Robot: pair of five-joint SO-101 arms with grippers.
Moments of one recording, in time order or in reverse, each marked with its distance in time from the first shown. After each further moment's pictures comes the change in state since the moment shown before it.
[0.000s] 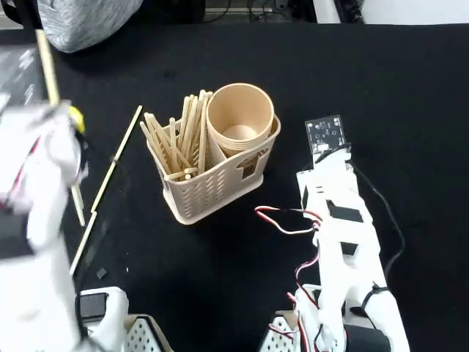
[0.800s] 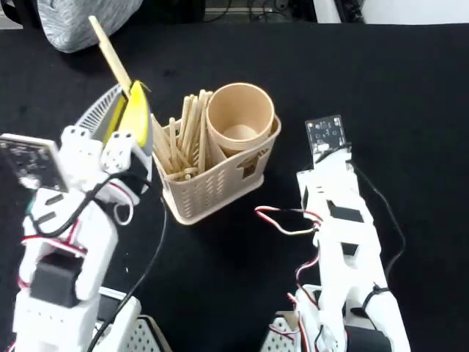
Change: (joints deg) left arm 22.7 -19.2 31.3 -40.4 13.0; right arm 0.0 0.0 0.0 0.0 0.0
